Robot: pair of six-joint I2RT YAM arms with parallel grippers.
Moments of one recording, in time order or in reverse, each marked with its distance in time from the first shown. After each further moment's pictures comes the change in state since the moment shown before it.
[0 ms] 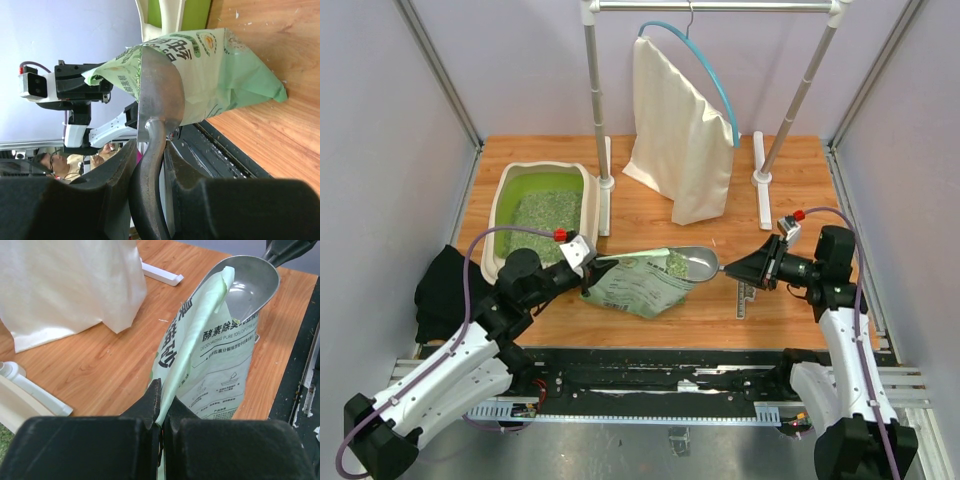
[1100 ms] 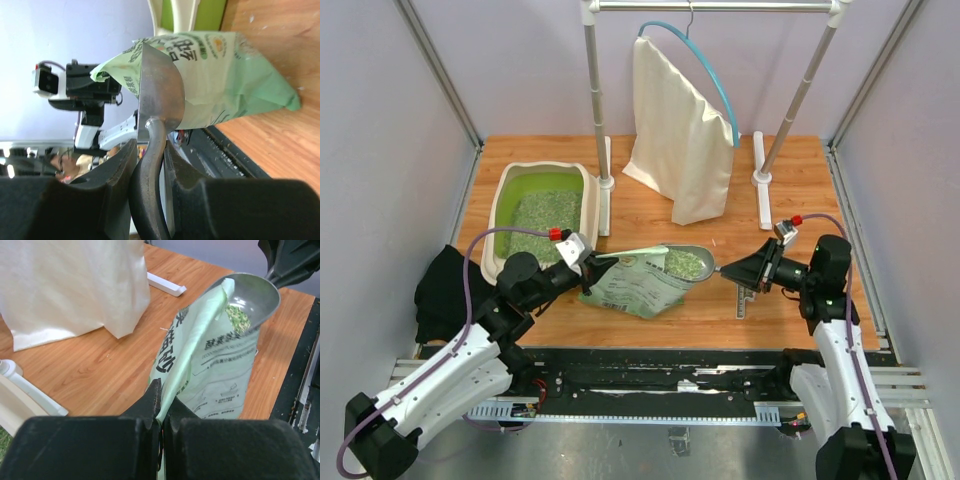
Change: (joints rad) left arm -0.003 -0.011 -0.039 0.087 -0.039 -0.072; right arm -0.040 -0.076 -0.120 0.237 -0.037 0.188
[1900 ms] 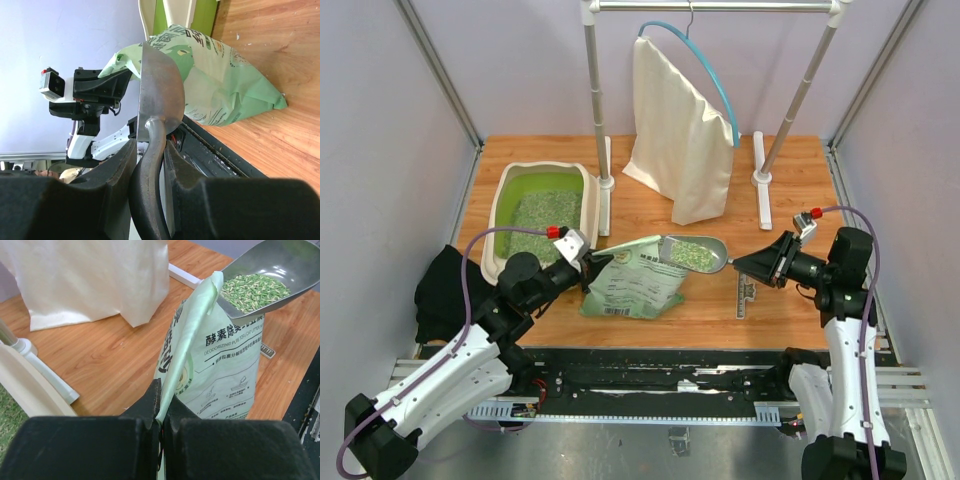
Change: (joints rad) left arm -0.001 -0.008 0.000 -0.036 -0.092 -0.019; right arm -0.070 -0.018 0.168 -0.269 0.013 -0.157
